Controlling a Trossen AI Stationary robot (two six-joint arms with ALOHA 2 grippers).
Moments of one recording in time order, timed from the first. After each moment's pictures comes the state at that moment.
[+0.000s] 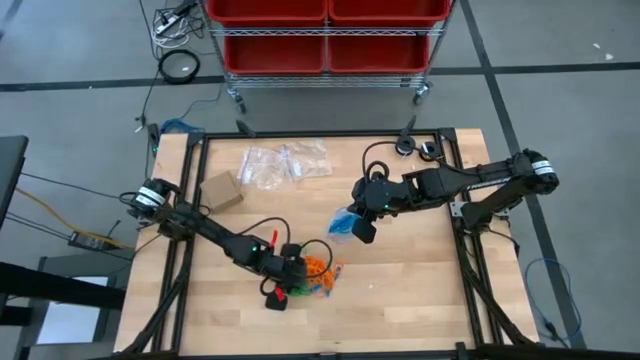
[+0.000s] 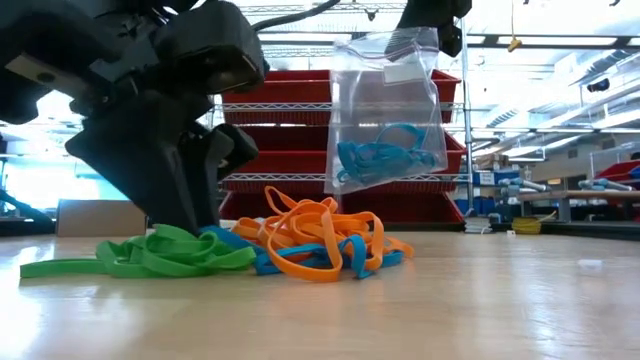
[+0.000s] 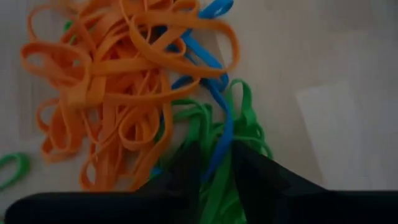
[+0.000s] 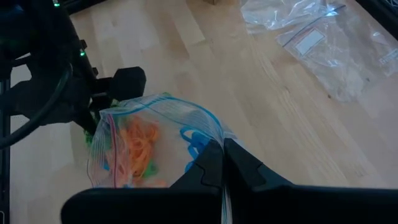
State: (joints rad) left arm -0.42 1.77 0.95 -0.16 -0.01 -0.21; right arm 0.15 1.41 1.27 -0.68 0.26 0.47
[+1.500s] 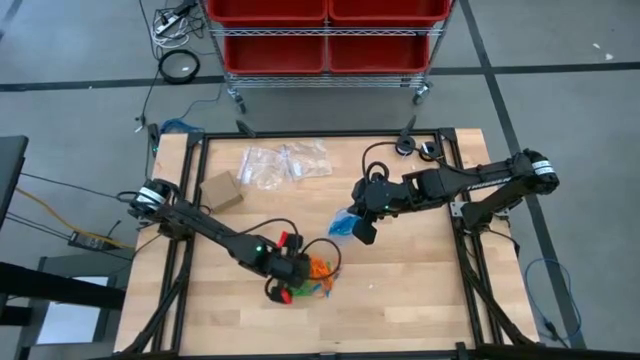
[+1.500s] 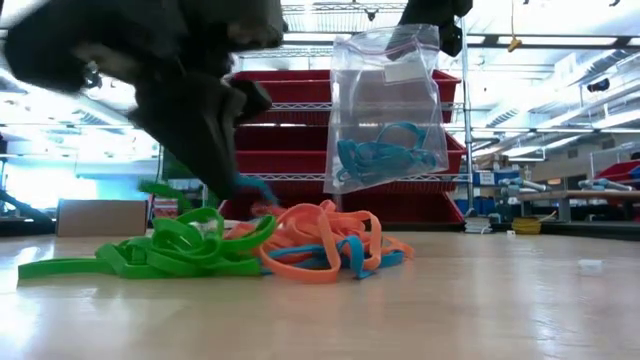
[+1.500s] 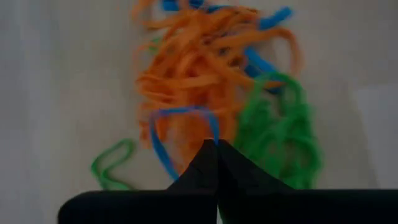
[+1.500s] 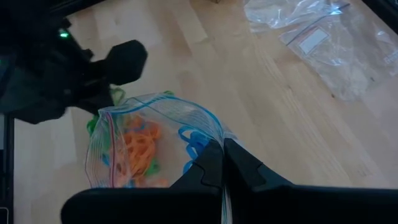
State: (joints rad) left arm -0.42 1.77 1.13 -0.47 -0.23 -0.17; right arm 0.16 1.41 1.27 -0.68 0.25 0.47
